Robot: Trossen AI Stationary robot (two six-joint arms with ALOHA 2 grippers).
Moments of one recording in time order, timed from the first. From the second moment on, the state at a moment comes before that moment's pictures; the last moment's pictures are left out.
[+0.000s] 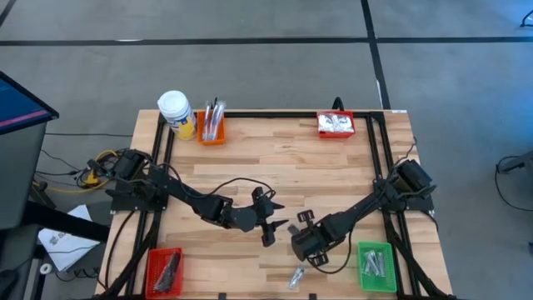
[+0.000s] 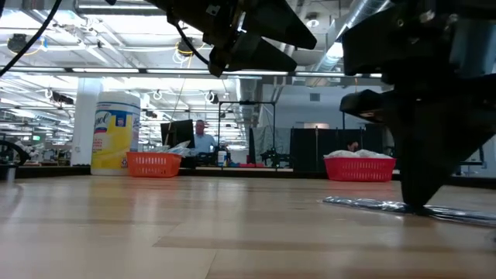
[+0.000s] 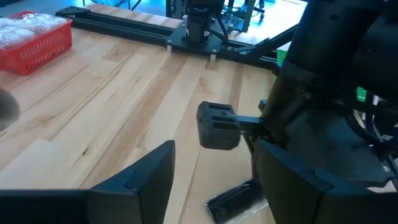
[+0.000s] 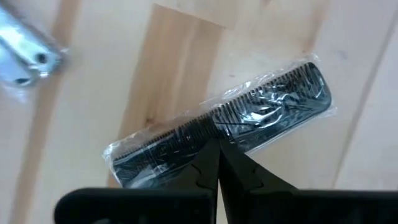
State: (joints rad) left arm -0.38 1.80 1.06 0.31 -0.54 -0.35; right arm 0.54 1.93 1.16 -0.62 0.16 0.22
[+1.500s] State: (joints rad) left arm -0.38 1.80 1.06 0.31 -0.54 -0.35; right arm 0.61 1.86 1.20 -0.53 -0.29 -0.09
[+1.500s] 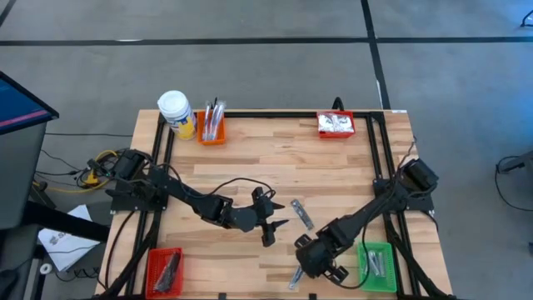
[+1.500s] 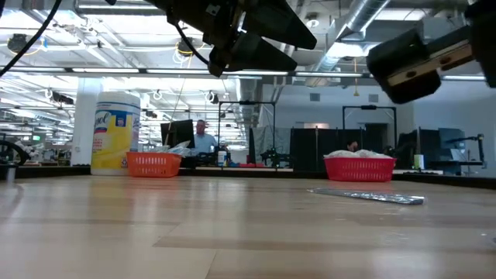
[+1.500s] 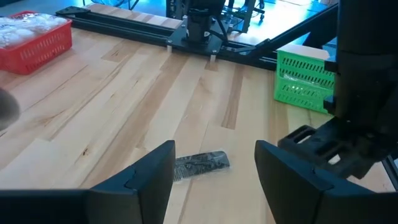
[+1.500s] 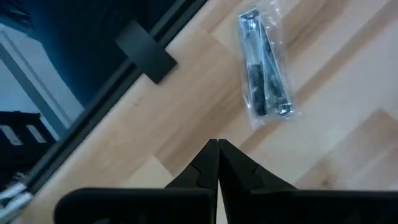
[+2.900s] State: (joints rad) left arm -0.65 1.80 0.95 0.54 -0.83 -0.69; right arm 0.75 1.87 1.20 -0.21 -0.04 -0.15
